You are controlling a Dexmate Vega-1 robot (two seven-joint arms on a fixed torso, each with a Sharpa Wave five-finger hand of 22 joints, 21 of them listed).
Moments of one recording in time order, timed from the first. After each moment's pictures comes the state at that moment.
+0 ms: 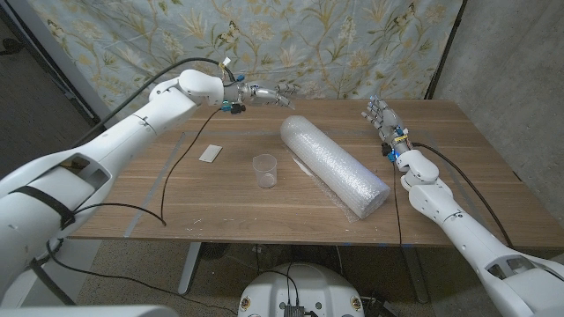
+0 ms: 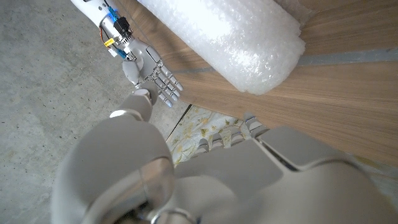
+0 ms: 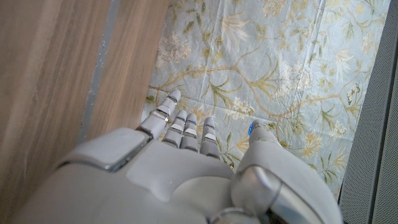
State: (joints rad) left arm 0.22 0.69 0.75 -1.39 -0.27 0.03 -0.69; left_hand 0.81 0.05 0.53 -0.16 0.28 -0.17 0.02 0.18 0.18 -0.17 0.04 0.19 0.22 -0.17 0.12 0.17 0.17 -0.08 0.10 0.24 0.17; right arm -0.80 -0.45 -0.30 -1.24 0.60 0.36 0.07; right_hand 0.39 0.15 0.26 -0.03 0.18 0.15 0.02 0.19 0.19 0.11 0.09 0.19 0.21 0.07 0.02 0.20 0.22 0.34 -0.02 0.19 0.17
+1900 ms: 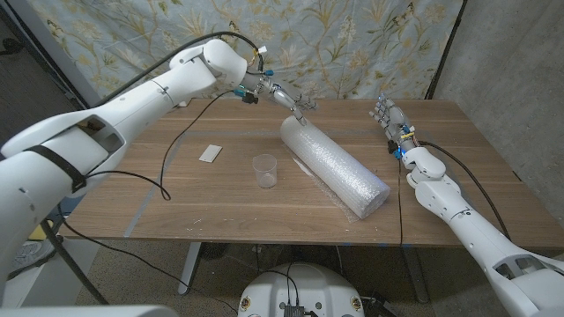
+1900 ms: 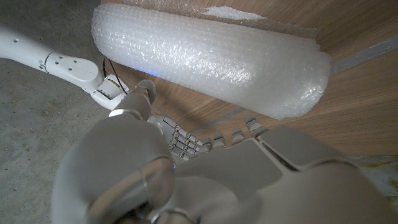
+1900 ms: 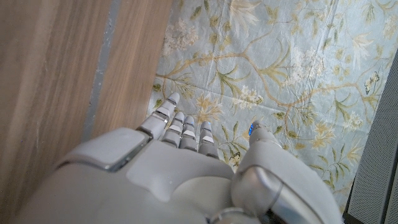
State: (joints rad) left arm -0.02 0.62 0.96 -1.37 -0.10 -0.03 -0.97; left_hand 0.82 0.03 0.50 -0.16 0.28 -0.17 0.10 0.18 0.18 -0.17 0.08 0.21 0.23 -0.17 0.14 0.18 0.18 -0.10 0.11 0.21 0.18; right arm -0.81 -0.48 -0.27 -1.29 0.62 0.29 0.03; right_hand 0.37 0.15 0.26 -0.04 0.18 0.08 0.05 0.18 0.19 0.05 0.11 0.19 0.21 0.03 0.05 0.20 0.22 0.30 -0.01 0.18 0.17
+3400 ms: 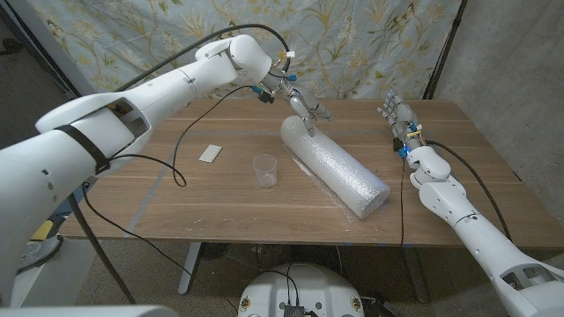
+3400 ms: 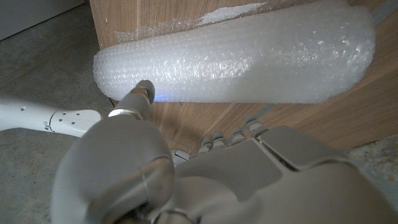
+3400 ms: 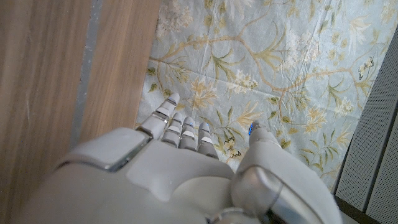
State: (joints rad) left arm -0.13 0.48 1.09 -1.23 0.04 -0.25 -1.02; left_hand 0.82 0.03 0.48 -0.16 0.27 -0.17 0.10 0.19 0.18 -0.17 0.07 0.22 0.23 -0.17 0.14 0.19 0.18 -0.09 0.10 0.21 0.18; right arm -0.87 -0.49 -0.22 -1.38 0.61 0.28 -0.04; right_hand 0.37 0.15 0.26 -0.05 0.18 0.06 0.06 0.18 0.19 0.04 0.11 0.19 0.21 0.02 0.06 0.20 0.22 0.28 0.00 0.18 0.17
